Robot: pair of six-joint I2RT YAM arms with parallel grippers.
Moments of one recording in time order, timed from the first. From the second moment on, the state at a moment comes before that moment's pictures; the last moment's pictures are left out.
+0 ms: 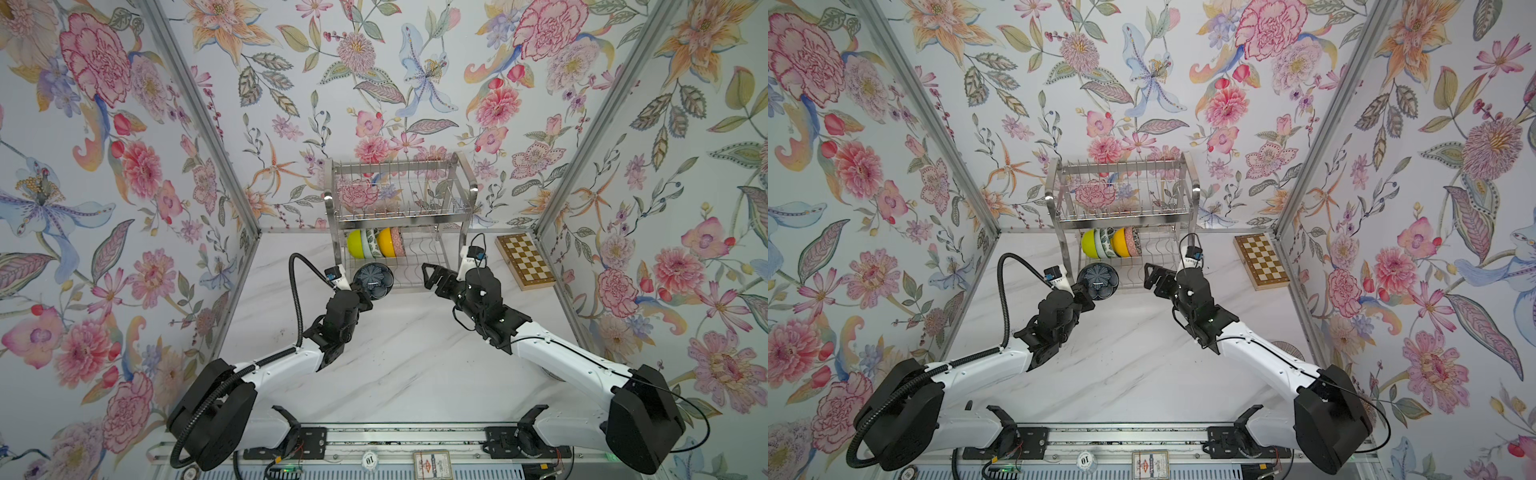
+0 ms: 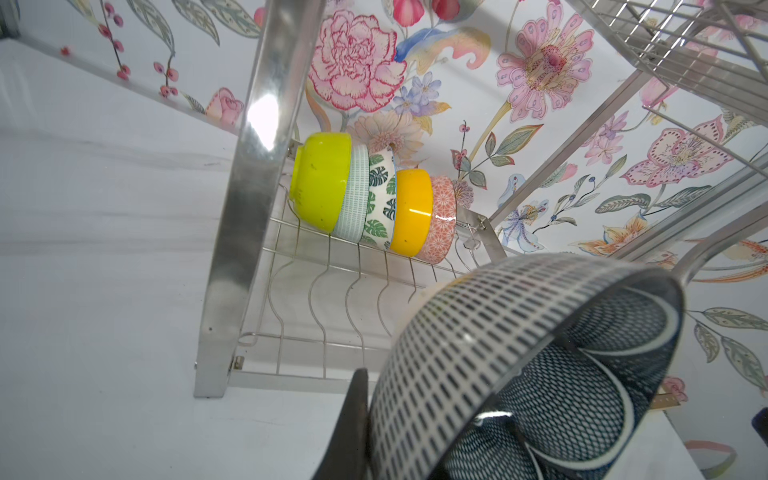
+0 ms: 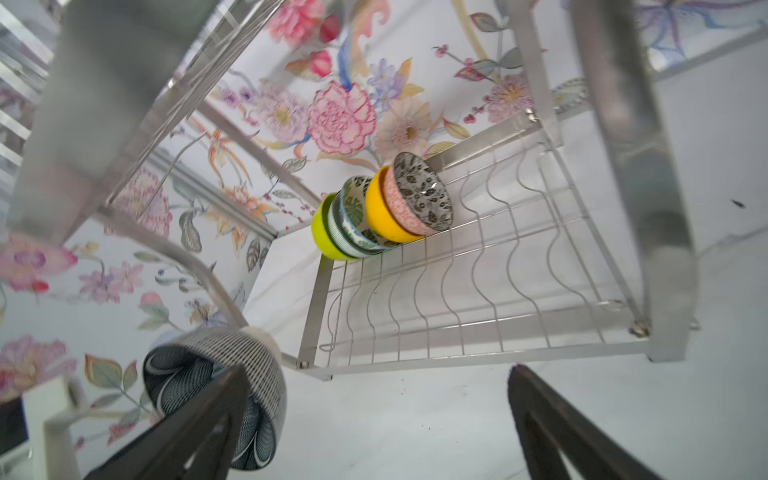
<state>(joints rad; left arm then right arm) -0.65 1.33 0.62 0.44 -0.47 -0.58 0.60 1.29 0.83 0.17 0.16 0.78</state>
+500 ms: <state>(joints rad) -0.80 1.56 0.61 0.78 -0.73 -0.07 0.55 1.31 0.83 0.13 0.11 1.54</state>
